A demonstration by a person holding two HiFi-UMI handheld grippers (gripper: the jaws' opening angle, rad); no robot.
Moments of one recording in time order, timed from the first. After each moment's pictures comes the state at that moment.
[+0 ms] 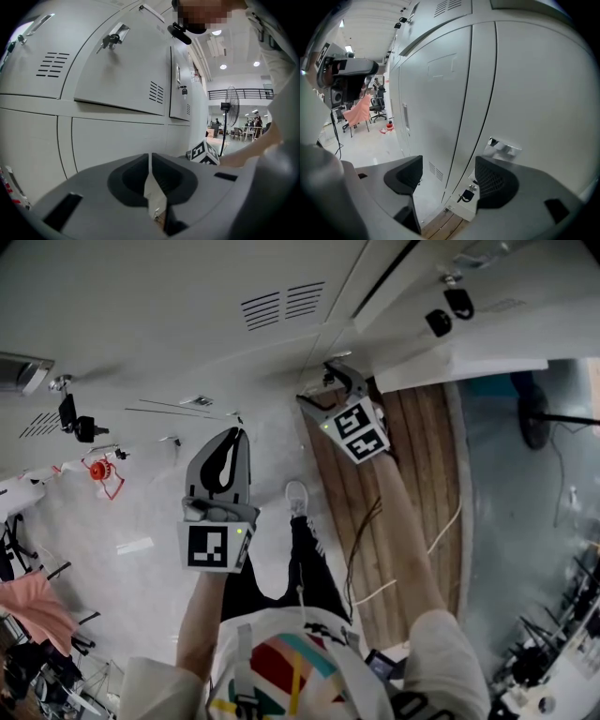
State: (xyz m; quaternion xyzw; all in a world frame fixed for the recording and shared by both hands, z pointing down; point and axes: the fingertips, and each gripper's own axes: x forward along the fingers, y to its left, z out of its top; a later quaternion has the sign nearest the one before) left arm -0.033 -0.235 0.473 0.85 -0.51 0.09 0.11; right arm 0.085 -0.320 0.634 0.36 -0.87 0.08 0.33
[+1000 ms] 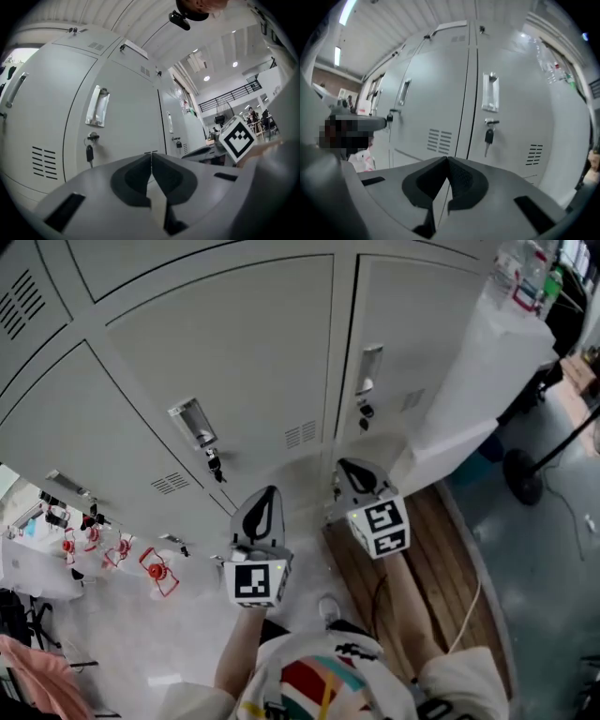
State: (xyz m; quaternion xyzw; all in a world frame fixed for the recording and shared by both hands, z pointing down) left arm -0.038 -0.217 0.296 0.86 -0.51 -0.01 -0.05; right arm 0.095 -0.265 0.346 0.54 -0.83 0.00 0.13
